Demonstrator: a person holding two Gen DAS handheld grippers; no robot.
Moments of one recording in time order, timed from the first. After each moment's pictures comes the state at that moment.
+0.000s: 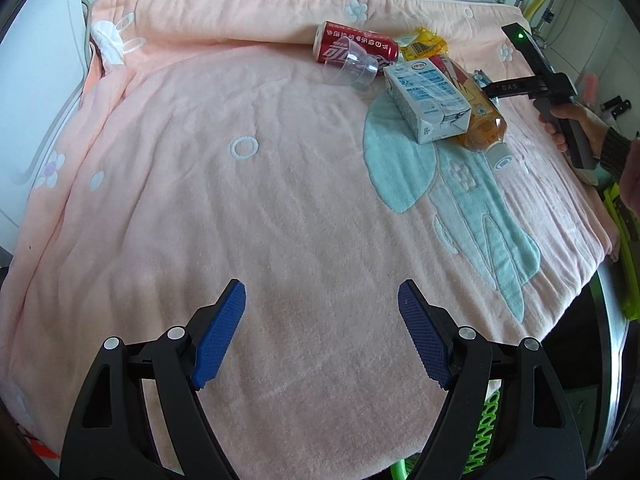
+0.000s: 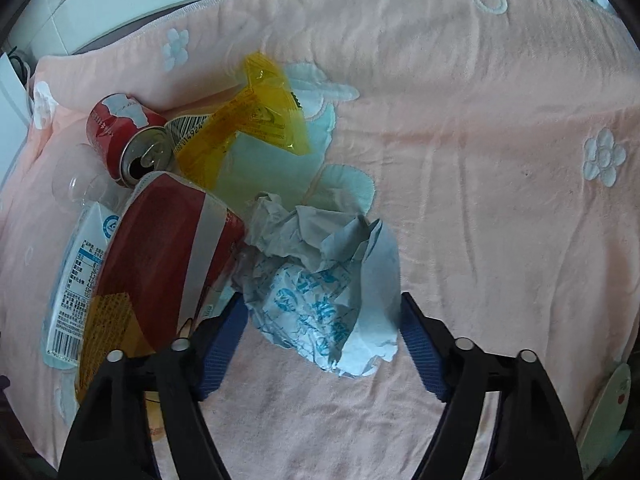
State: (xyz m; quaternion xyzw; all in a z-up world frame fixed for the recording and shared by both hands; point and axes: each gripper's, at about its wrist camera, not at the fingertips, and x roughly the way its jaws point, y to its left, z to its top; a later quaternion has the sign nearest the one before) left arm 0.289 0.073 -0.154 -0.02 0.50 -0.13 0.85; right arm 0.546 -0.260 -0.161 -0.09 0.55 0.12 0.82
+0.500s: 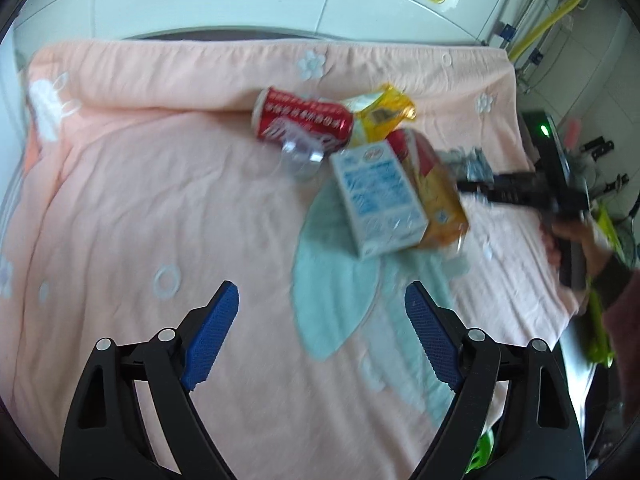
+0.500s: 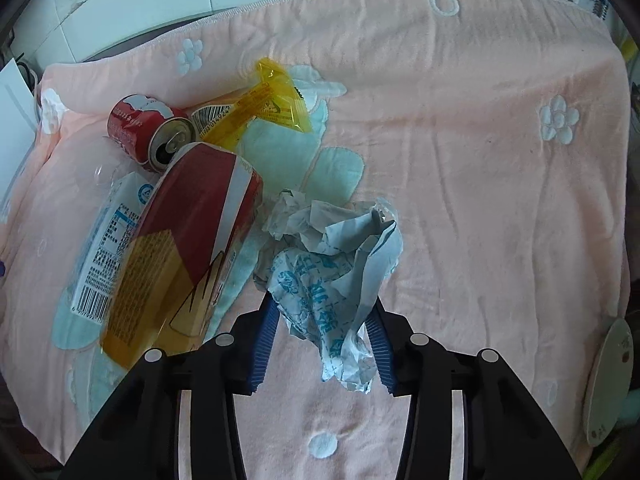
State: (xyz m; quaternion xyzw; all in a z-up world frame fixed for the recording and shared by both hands) left arm 0.383 0.018 -0.109 -0.07 0.47 -0.18 0.86; right arm 0.484 -0.268 -0.135 -0.08 0.53 0.09 0.84
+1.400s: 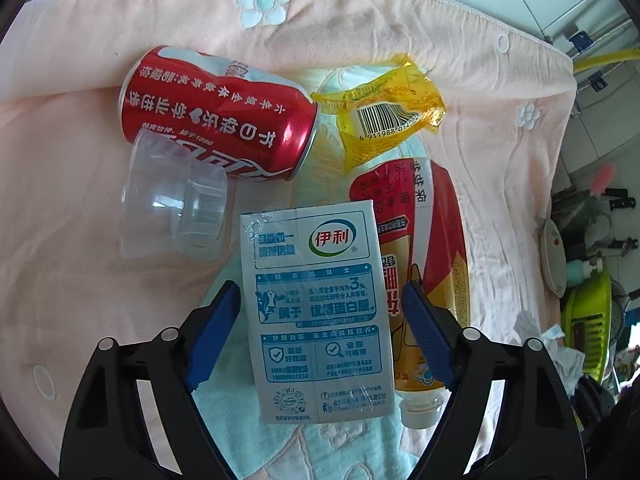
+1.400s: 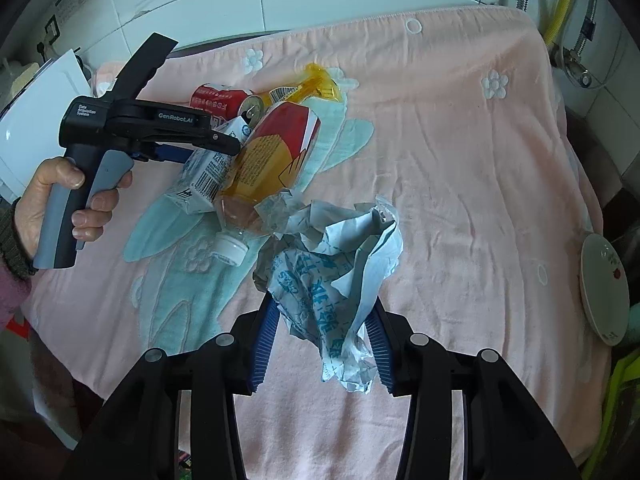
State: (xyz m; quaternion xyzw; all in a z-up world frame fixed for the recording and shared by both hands) left arm 0.508 -0.085 -0.166 -0.13 0.57 -0.19 0.79; right arm 0.333 -0.261 -0.093 -0.05 0.51 0.11 0.85
